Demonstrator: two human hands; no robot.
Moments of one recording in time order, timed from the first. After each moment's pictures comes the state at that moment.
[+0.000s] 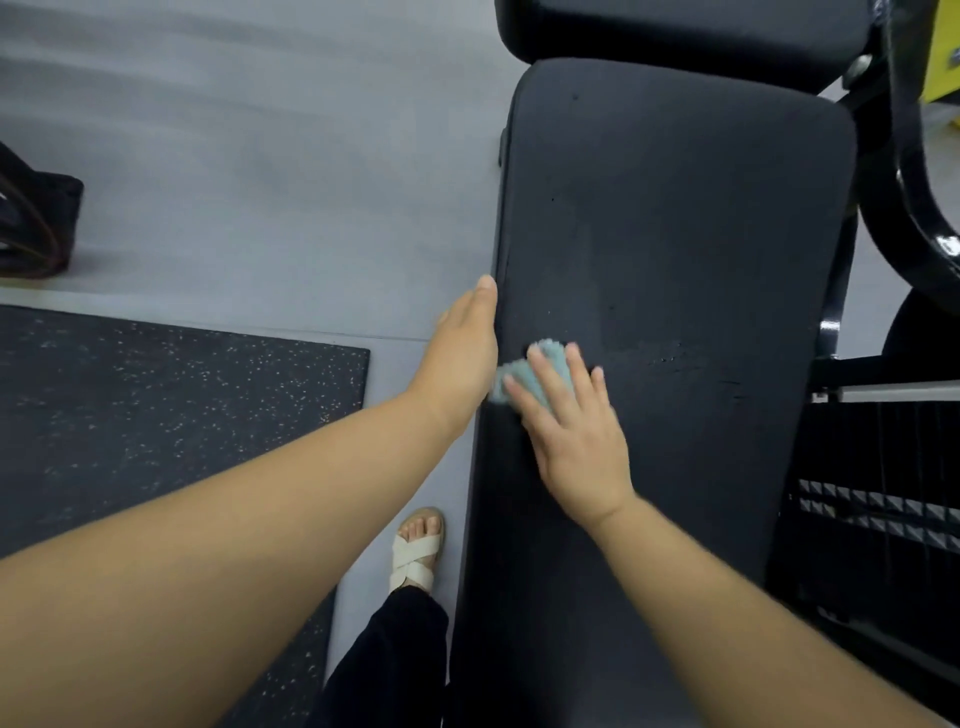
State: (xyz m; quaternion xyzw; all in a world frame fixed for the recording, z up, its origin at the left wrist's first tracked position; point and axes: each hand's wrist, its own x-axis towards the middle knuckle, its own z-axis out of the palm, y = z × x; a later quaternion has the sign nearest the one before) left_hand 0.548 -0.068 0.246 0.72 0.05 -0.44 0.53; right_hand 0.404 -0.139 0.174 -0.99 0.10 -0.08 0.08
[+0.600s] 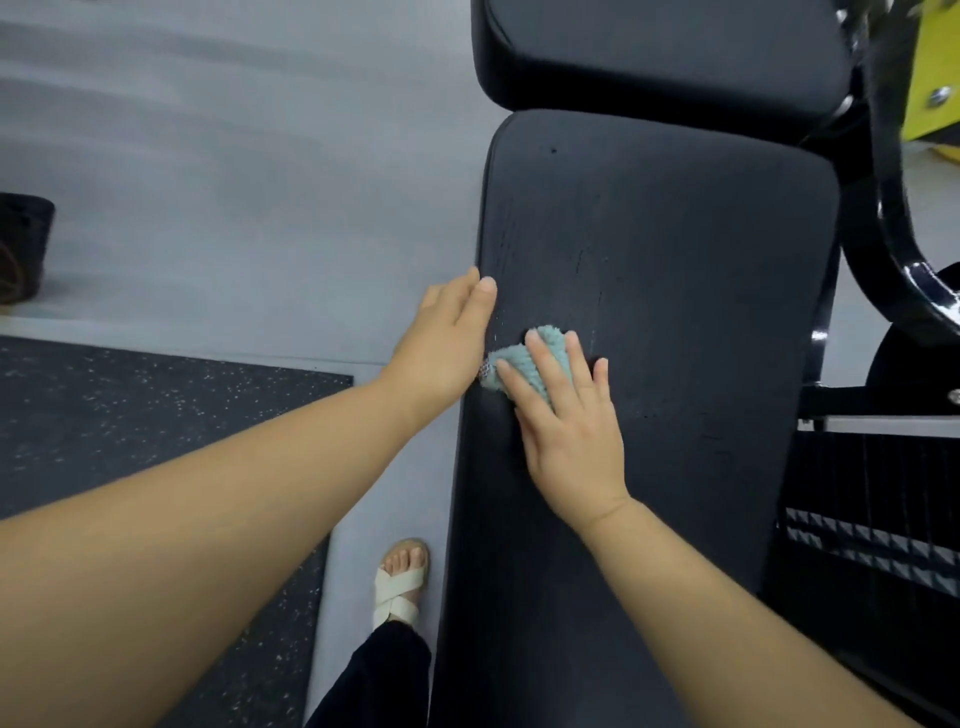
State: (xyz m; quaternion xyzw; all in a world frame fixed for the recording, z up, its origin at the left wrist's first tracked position) left_hand 0.594 -0.096 0.243 0.78 -0.11 -0.42 0.46; right_hand 0.448 -0.174 0.190 -0.98 0.14 -0.08 0.09
